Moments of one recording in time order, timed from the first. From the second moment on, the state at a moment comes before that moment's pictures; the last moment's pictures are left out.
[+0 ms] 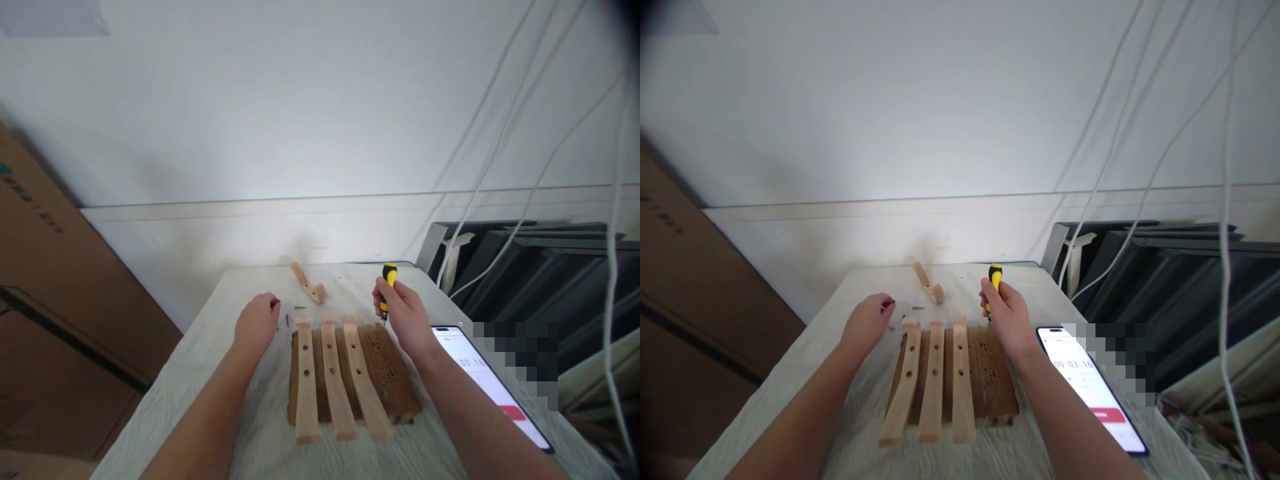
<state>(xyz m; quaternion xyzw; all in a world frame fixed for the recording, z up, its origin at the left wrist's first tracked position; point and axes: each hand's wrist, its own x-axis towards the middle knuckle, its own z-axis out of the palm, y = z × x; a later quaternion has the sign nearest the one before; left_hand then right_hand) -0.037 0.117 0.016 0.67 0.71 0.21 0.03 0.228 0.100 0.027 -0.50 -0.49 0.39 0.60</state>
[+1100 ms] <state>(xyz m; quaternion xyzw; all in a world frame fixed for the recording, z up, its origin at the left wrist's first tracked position) 0.065 0.062 0.043 0.84 0.48 0.17 0.16 0.232 0.087 0.042 -0.53 -0.55 0.28 0.59</state>
